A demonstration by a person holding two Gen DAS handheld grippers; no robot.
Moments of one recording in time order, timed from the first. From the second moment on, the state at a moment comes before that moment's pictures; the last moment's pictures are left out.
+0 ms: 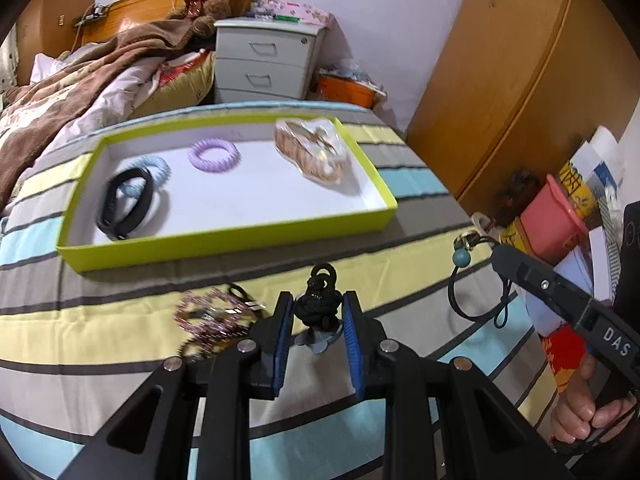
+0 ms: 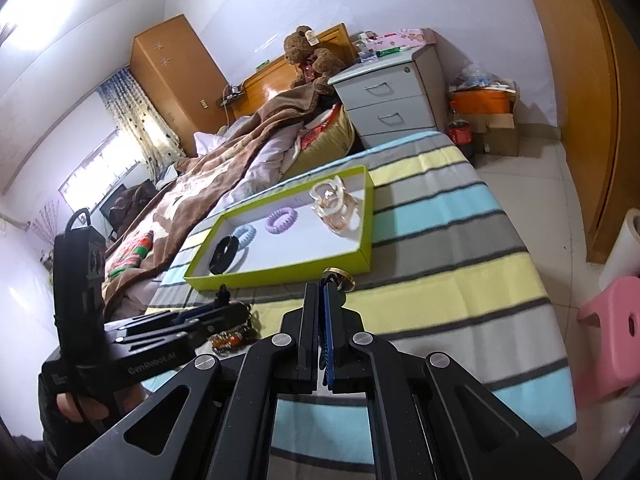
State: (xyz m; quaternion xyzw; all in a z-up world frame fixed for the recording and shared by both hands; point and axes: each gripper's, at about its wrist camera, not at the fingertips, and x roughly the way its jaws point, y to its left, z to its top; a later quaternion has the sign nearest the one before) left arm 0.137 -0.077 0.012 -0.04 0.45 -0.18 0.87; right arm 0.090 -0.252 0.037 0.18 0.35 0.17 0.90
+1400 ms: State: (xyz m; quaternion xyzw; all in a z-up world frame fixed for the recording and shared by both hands) left arm 0.299 -0.003 0.007 -0.08 0.46 -0.10 0.88; right arm 0.245 -0.158 0.004 0.12 0.43 0.20 0.87
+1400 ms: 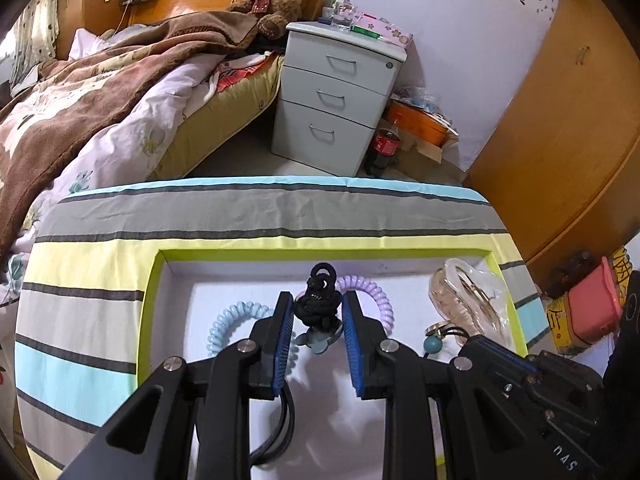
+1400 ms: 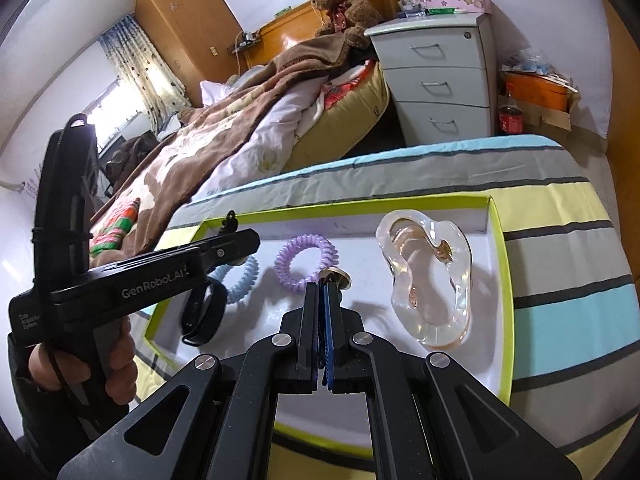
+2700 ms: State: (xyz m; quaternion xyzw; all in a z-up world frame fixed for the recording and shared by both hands) left arm 0.310 -0.003 -0.007 -0.08 0.47 -0.08 0.87; right arm 0.253 -0.159 -0.006 0.09 0.44 0.17 0.88
